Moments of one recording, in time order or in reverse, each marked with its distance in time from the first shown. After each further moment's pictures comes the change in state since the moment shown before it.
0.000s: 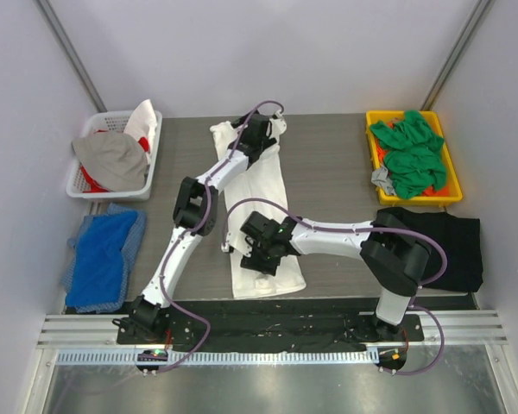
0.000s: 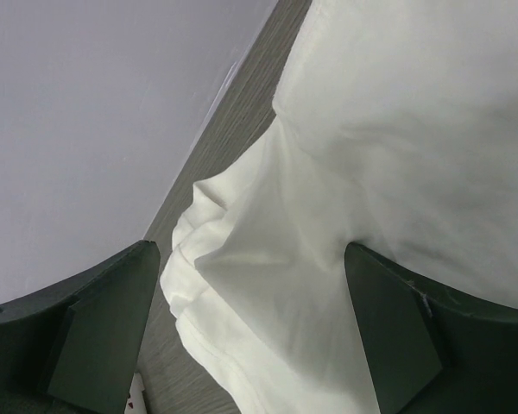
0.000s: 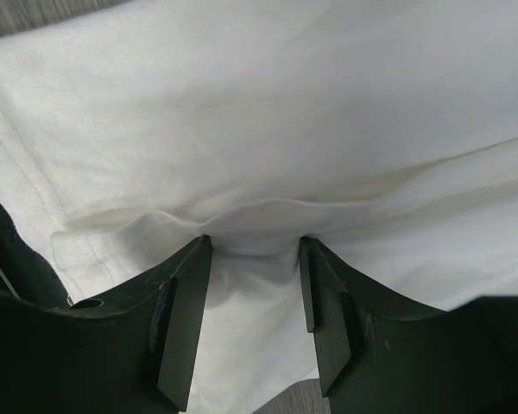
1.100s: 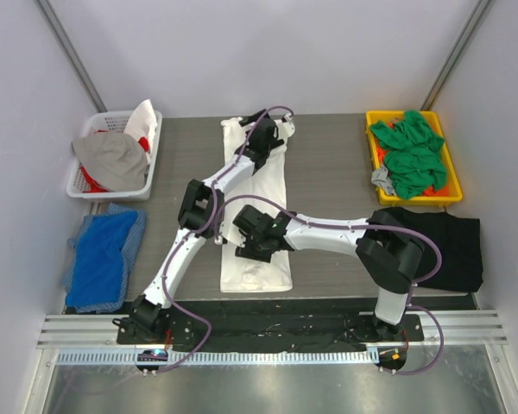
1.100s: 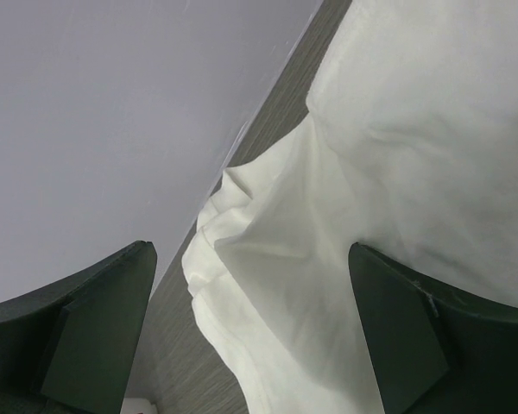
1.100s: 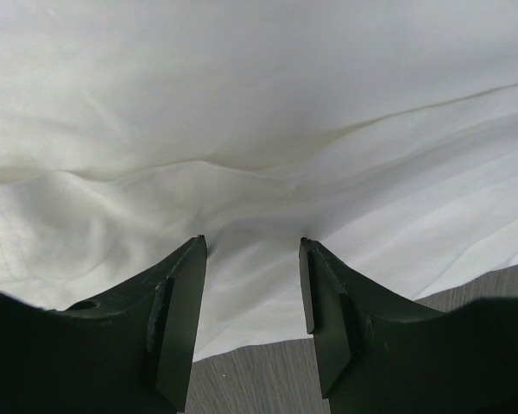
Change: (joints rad) left arm -0.031 0.040 0.010 0.154 -0.014 0.088; right arm 0.003 0.043 0.100 0.014 0.180 -0.080
